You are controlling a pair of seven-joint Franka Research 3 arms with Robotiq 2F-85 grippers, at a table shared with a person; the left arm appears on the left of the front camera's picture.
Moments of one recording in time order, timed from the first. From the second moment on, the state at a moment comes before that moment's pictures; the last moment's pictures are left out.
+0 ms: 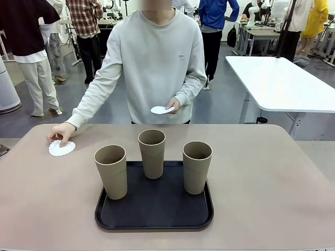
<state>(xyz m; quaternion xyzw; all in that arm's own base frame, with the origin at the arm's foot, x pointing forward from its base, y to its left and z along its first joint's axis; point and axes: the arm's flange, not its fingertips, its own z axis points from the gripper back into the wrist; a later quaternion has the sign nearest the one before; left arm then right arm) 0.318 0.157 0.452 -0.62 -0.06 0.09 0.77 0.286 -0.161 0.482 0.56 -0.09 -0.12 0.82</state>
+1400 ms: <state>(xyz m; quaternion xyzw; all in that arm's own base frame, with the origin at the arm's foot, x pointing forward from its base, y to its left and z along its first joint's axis) 0.318 0.157 0.452 -0.62 -0.06 0.09 0.77 0.286 -0.161 0.482 0.56 -0.09 -0.12 0.82</state>
